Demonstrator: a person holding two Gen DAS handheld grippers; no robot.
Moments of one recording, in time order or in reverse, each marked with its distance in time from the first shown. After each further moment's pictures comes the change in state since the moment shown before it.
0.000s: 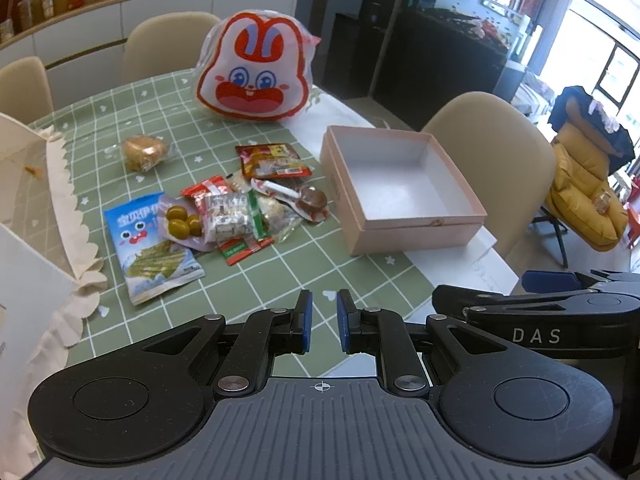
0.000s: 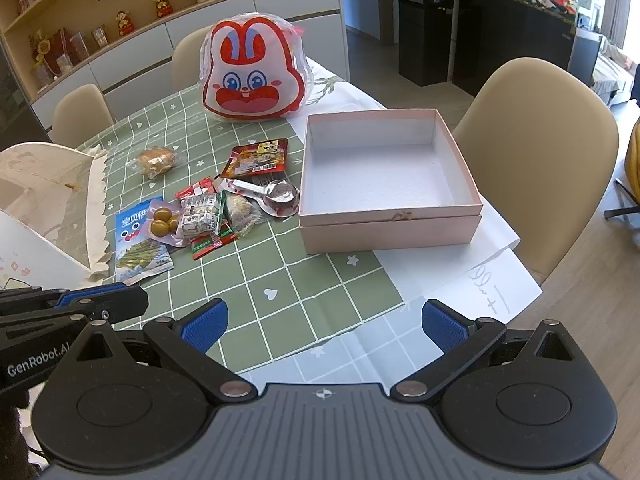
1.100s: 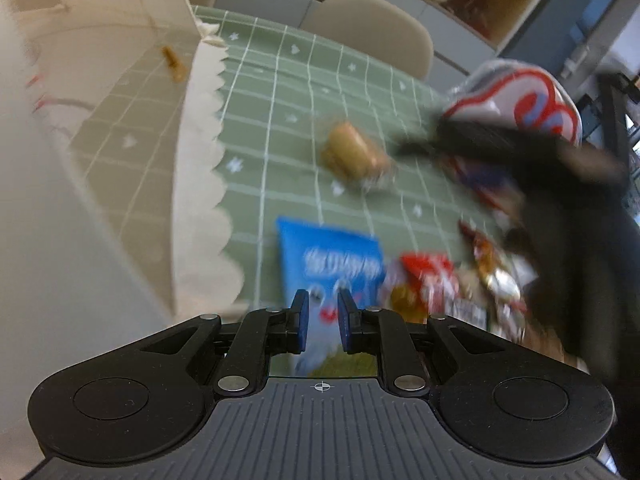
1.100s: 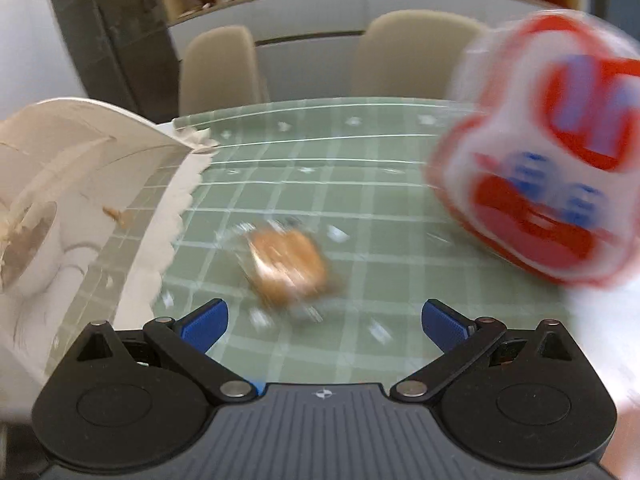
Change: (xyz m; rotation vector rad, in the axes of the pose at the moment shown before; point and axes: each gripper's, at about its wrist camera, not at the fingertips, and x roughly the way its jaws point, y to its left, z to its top) left arm 0.110 0.219 0.016 -0.544 -0.072 0.134; right arm 0.279 0.227 0.197 -0.449 0.024 0.387
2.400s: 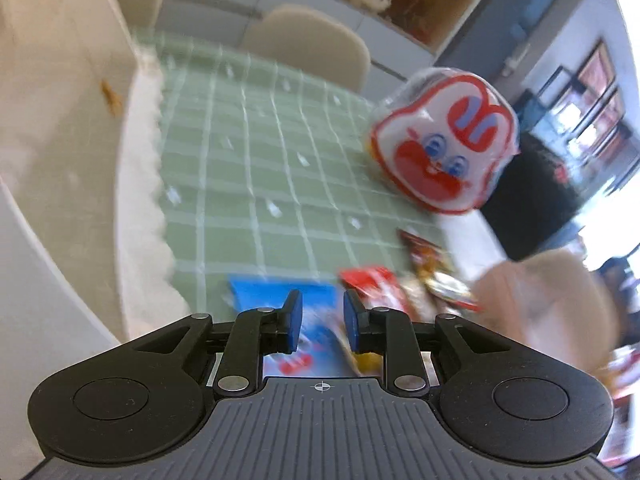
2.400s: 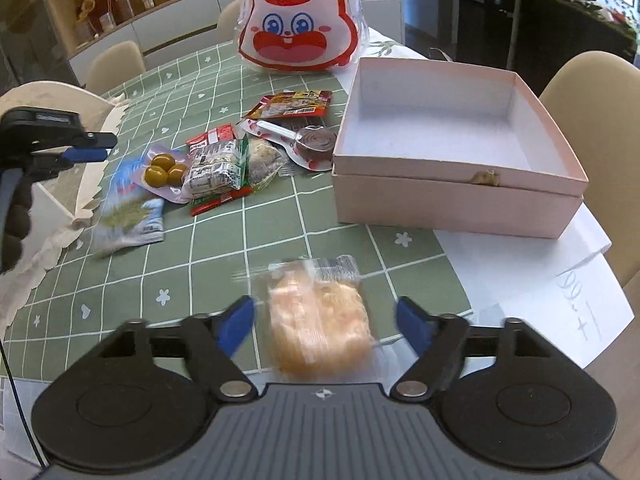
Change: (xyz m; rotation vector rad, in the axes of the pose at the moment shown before) left arm -0.009 -0.013 0.011 0.046 -0.011 -0.206; right arm -0.219 -0.027 -0.290 0.322 -0.016 -0.273
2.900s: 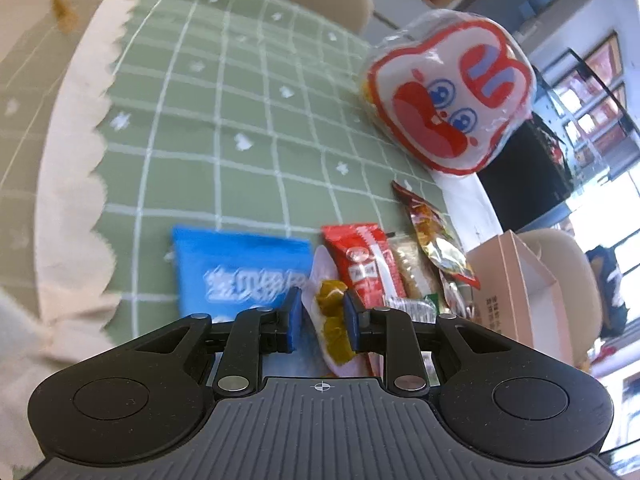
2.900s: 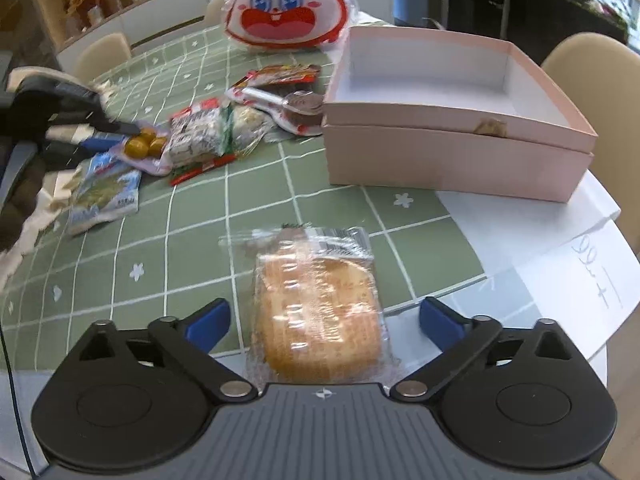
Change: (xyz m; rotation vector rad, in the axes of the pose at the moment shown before) left arm 0.056 -0.009 -0.007 -0.001 0.098 -0.007; right arm 0.024 0.004 -0.025 -0.001 0.015 -0.034
